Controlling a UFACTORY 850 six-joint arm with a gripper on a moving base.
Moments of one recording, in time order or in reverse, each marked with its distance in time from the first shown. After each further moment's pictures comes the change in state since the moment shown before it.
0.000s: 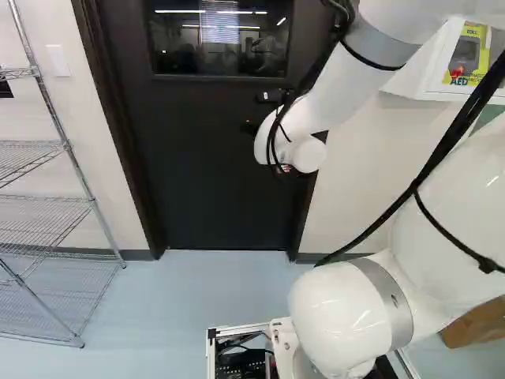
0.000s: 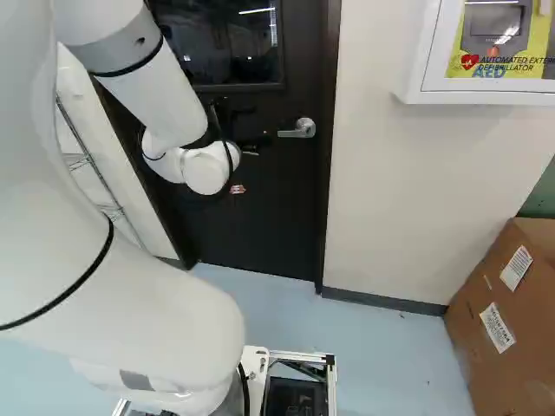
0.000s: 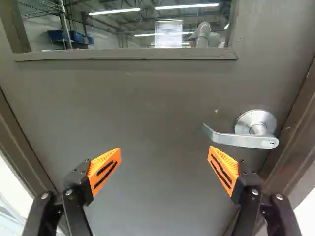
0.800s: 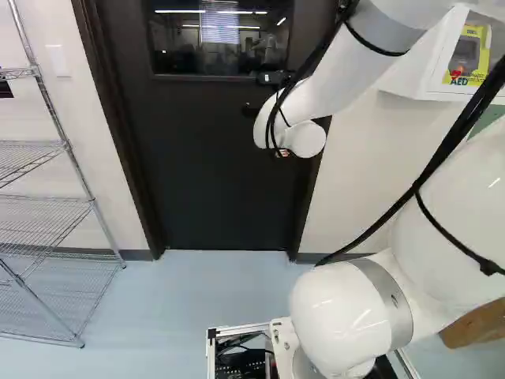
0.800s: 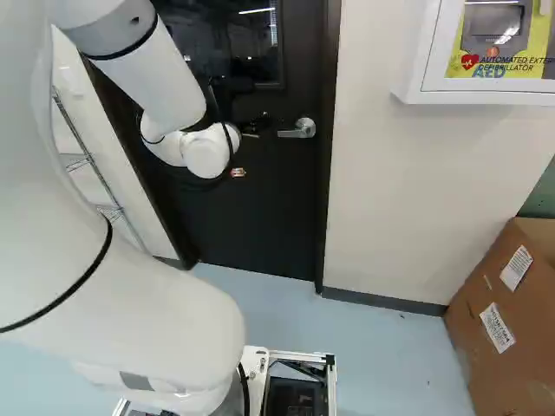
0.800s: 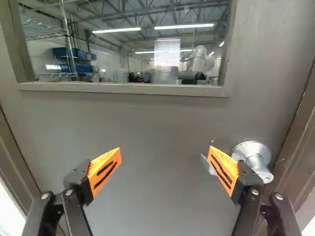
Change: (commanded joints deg) arm -0.4 0.4 -4.8 0.0 -0.3 0.0
